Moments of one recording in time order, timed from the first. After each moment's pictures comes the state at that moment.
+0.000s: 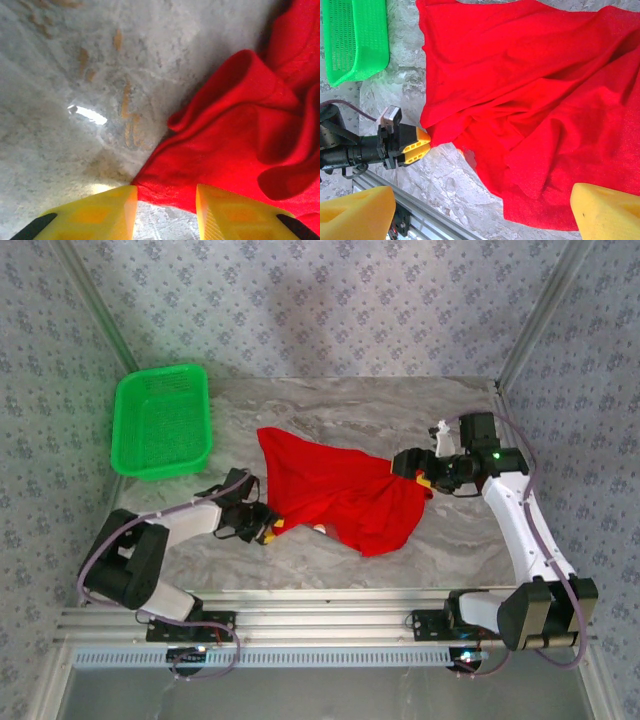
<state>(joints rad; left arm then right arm) -0.45 1.49 0.64 -0.32 0.43 -1.34 0.07 1.22 1.14 -0.94 -0.62 0.27</state>
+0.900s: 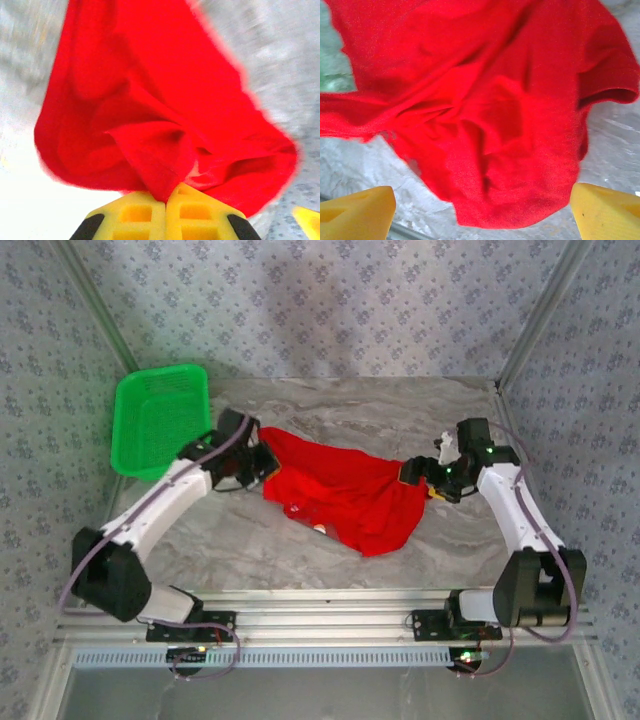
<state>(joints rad) -0.46 1.39 1.25 -0.73 0.19 -0.98 0.01 1.35 1.08 -0.94 -0.46 0.27</state>
